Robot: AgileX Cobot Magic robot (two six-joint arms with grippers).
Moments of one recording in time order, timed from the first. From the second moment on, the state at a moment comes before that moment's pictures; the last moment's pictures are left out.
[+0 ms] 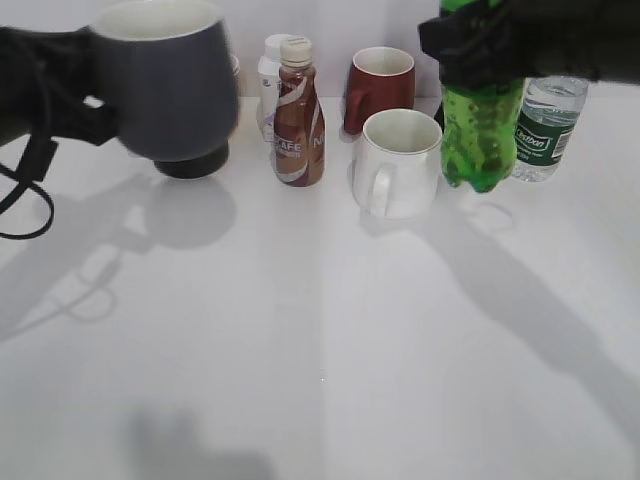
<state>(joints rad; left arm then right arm) -0.41 1.32 -0.60 0.18 -0.55 0.01 0.51 1.40 -0.92 -0.17 -0.12 -0.05</state>
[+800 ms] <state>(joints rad) -0.13 1.85 -0.53 0.12 -1.08 0.05 0.45 1.40 -0.73 -0.14 -0.41 0.14</state>
